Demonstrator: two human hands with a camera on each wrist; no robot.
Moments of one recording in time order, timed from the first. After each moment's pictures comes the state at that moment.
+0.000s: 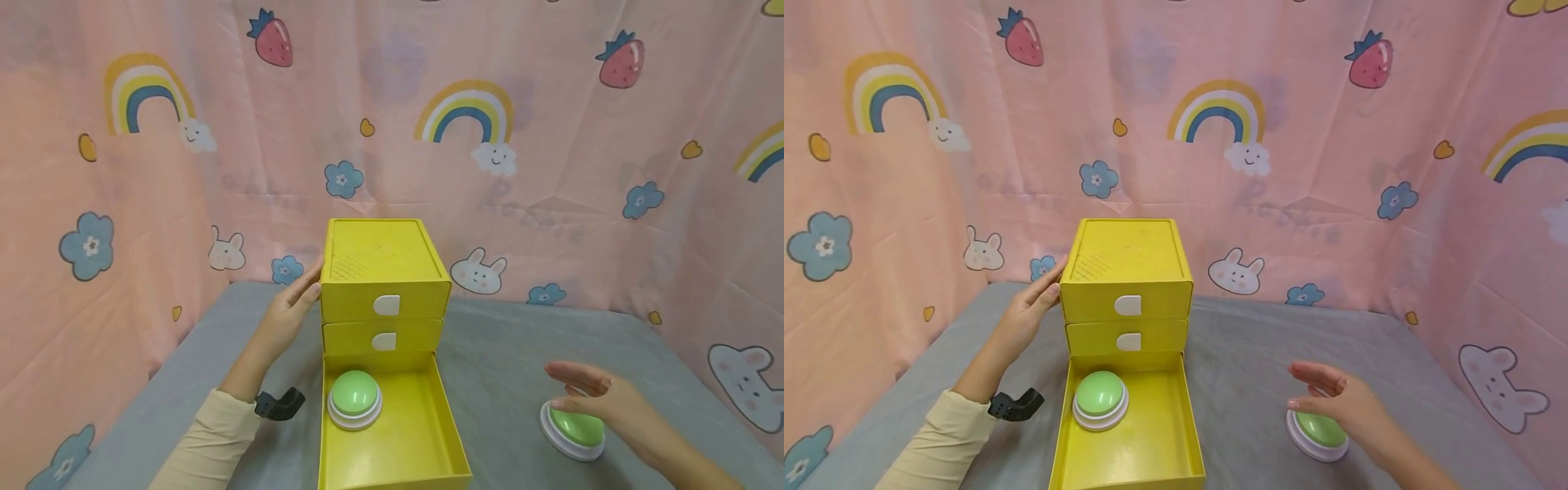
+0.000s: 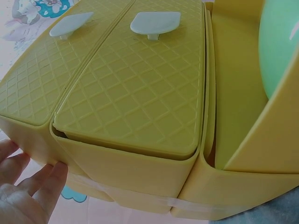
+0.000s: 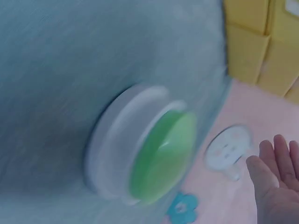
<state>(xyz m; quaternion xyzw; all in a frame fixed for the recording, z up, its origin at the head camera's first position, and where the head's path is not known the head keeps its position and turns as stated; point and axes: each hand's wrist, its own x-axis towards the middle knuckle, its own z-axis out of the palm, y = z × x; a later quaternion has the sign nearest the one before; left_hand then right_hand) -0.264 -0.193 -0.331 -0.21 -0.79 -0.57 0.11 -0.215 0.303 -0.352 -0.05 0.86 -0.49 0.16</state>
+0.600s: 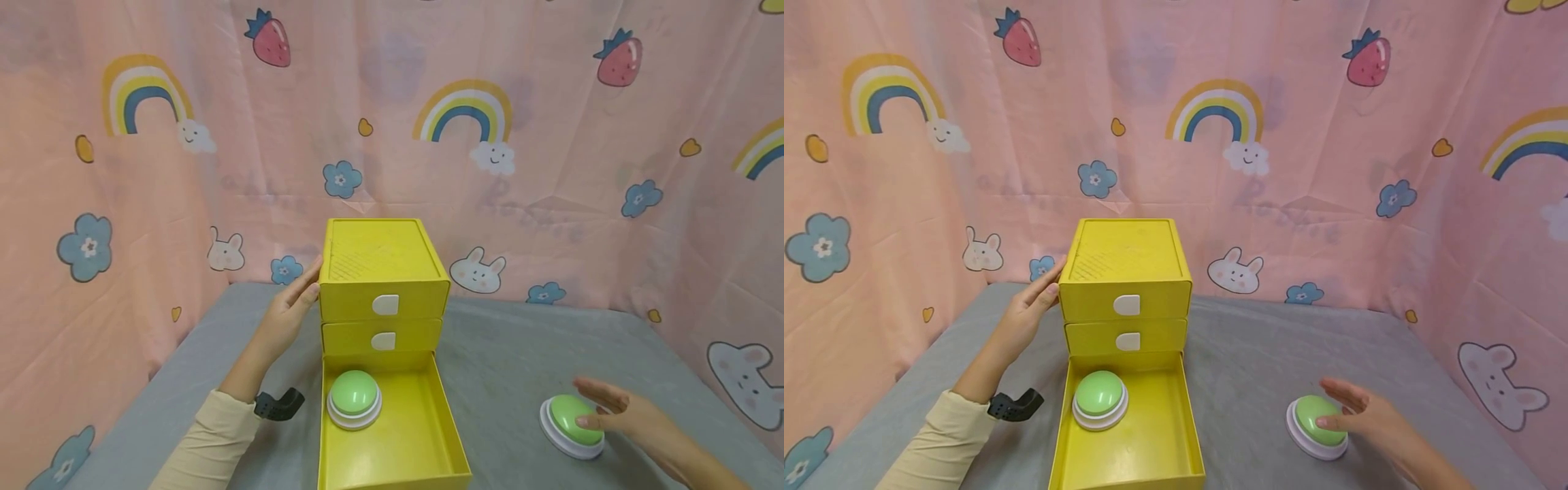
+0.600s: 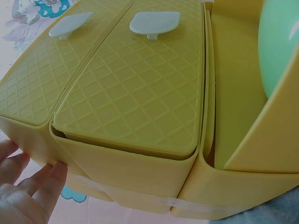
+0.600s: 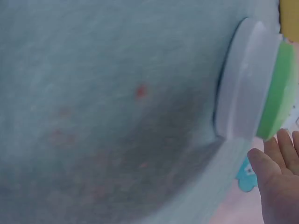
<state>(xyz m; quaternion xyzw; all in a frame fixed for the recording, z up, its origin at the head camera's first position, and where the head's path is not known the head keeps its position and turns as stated) -0.265 -0.192 -0.331 -0.22 -0.78 -0.57 0.12 -0.226 0.351 -0.386 -0.03 0.88 -0.42 0.20</state>
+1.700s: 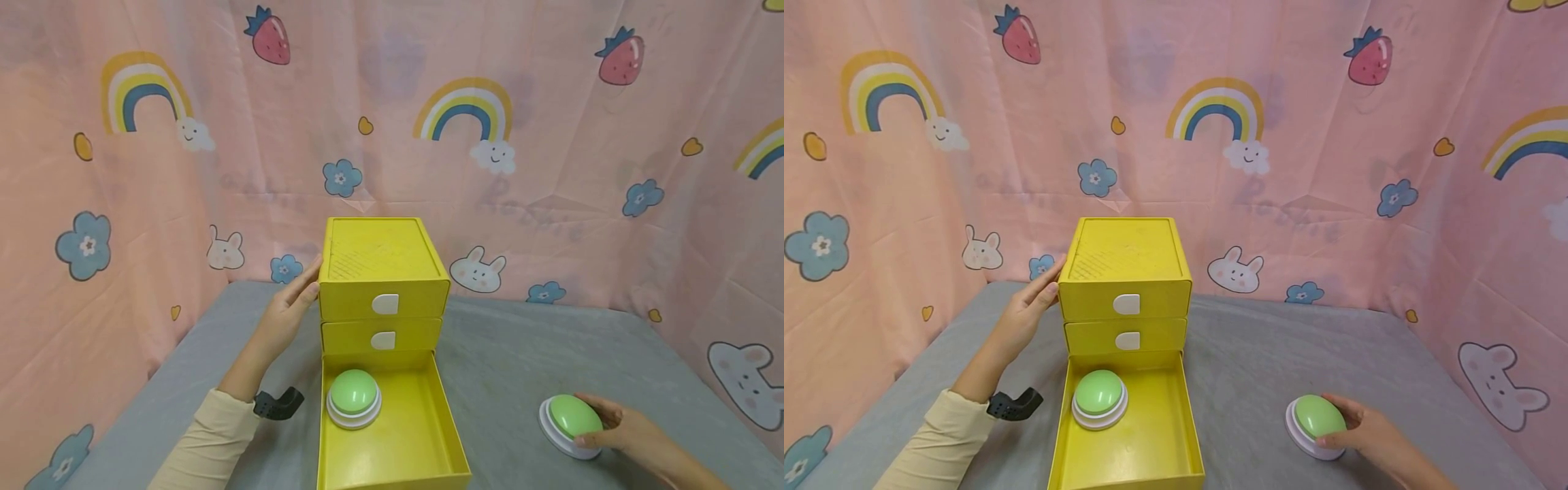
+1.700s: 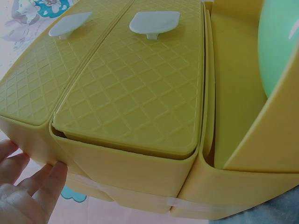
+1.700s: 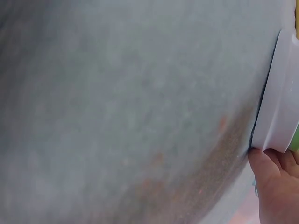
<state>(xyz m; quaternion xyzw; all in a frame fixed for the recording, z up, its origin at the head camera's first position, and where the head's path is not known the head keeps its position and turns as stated) -0.266 -0.193 -0.332 -0.21 -0.78 -0.57 0.12 -0.227 0.348 -0.408 0.02 0.89 -0.40 0.21</state>
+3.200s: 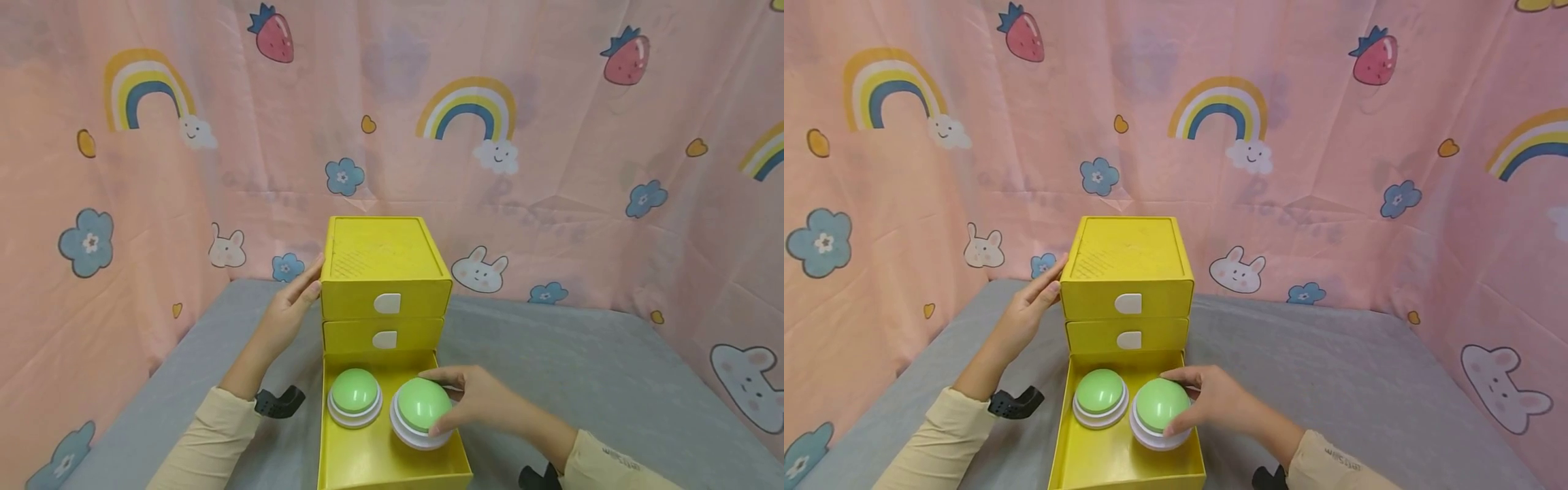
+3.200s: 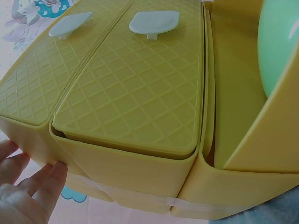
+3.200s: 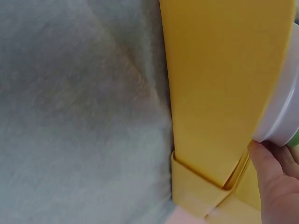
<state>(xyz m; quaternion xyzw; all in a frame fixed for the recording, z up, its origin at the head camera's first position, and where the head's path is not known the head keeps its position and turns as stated) -0.266 -0.194 -0.333 -0.21 -0.78 -0.57 0.12 -0.228 0.145 -0.356 -0.24 0.82 -0.47 0.21</state>
